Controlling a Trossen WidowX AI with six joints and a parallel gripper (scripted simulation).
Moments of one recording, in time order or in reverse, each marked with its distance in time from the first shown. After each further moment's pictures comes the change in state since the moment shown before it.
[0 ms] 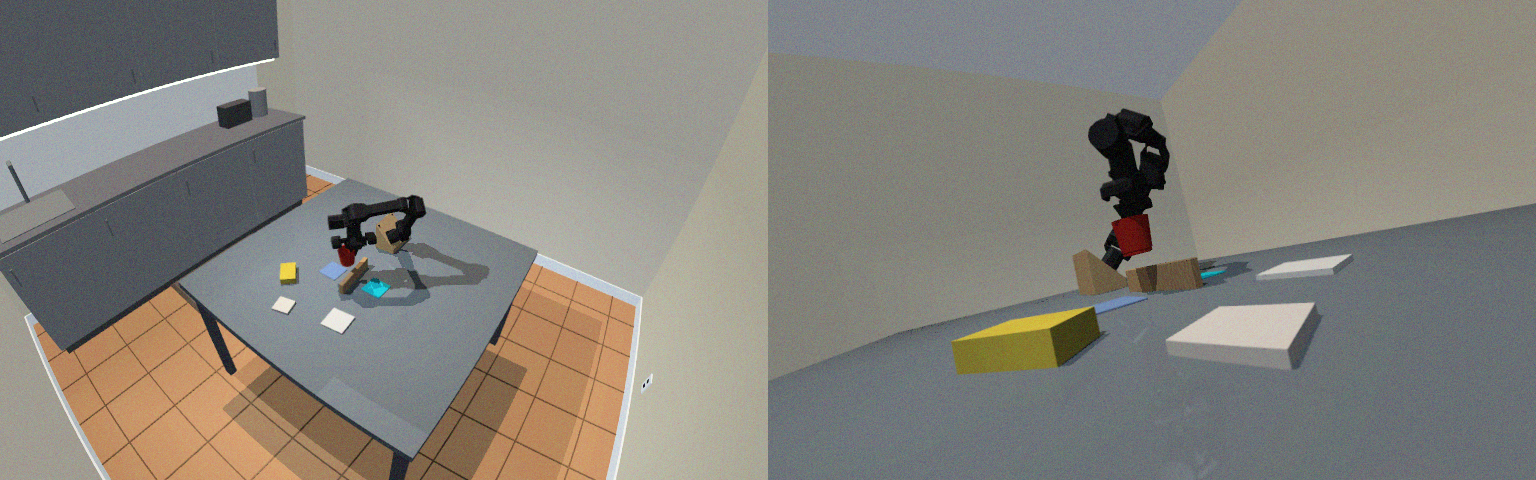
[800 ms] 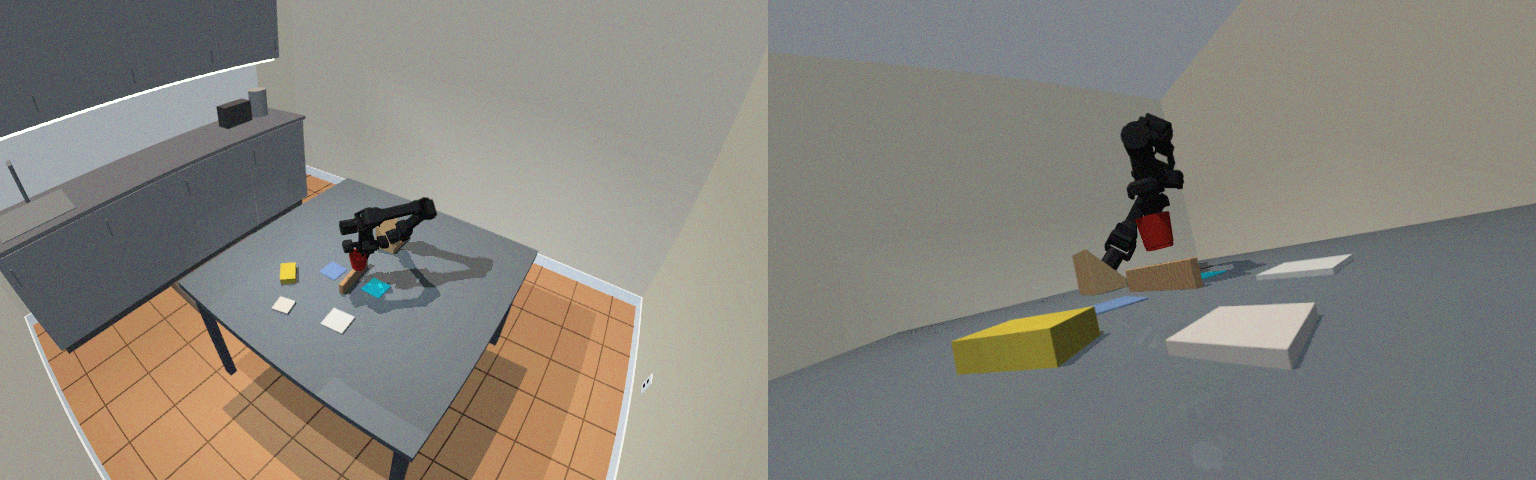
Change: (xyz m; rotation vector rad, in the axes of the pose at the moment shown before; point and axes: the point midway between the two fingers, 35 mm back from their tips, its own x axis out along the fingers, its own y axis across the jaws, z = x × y) arm -0.002 0.042 0.039 0.001 -0.001 0.002
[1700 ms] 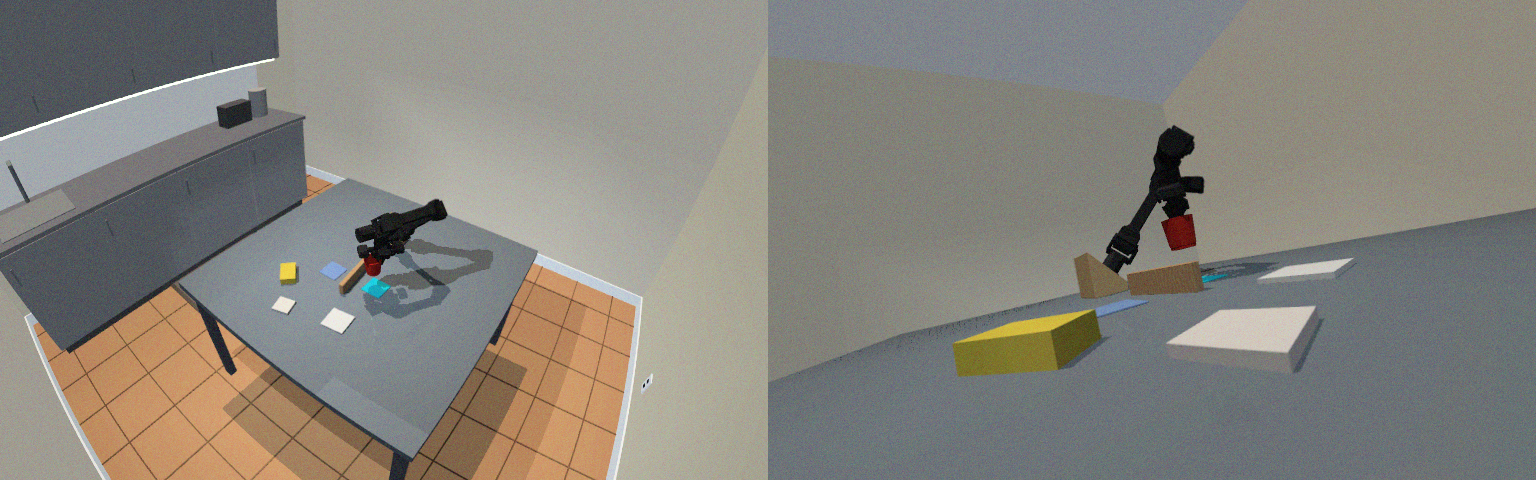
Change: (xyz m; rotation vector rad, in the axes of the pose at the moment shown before) arm 0.001 0.054 0.045 0.004 -0.001 0.006
